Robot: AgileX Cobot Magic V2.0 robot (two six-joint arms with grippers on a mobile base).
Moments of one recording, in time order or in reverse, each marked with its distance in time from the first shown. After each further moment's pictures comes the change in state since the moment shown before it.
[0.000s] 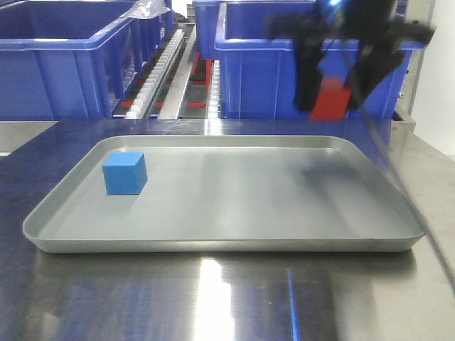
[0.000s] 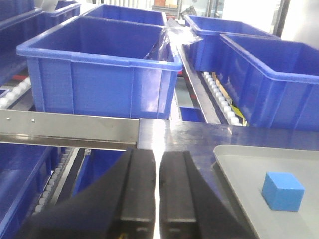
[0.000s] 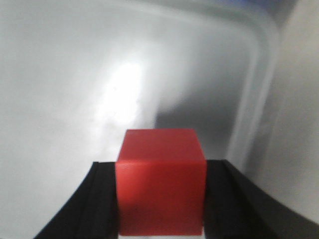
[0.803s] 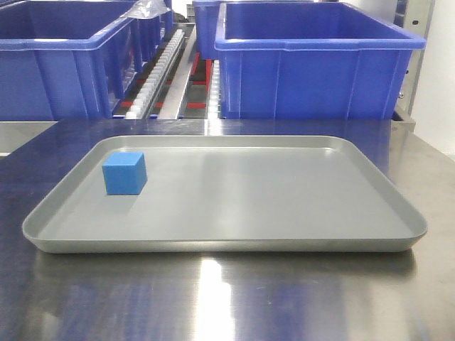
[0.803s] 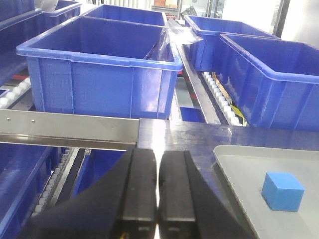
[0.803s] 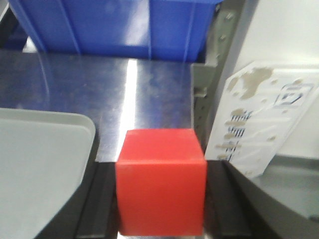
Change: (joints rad) left arm 0.000 0.000 0.000 0.000 0.000 0.000; right arm -0.373 -0.796 0.854 0.006 -0.795 -0.217
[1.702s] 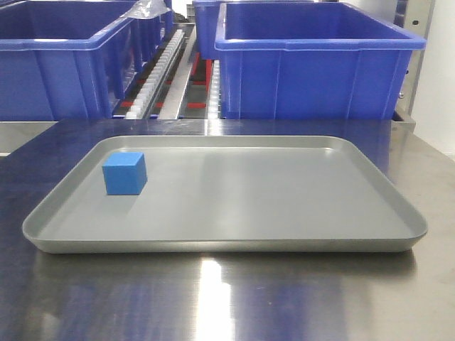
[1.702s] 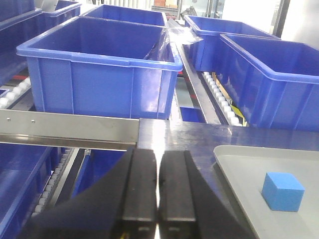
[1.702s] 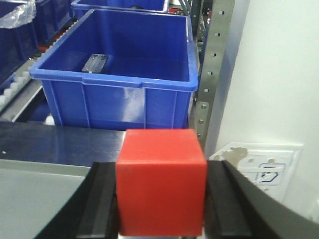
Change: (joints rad) left arm 0.000 0.000 0.000 0.000 0.000 0.000; right arm -0.004 -0.458 0.197 -0.004 -0.074 0.001
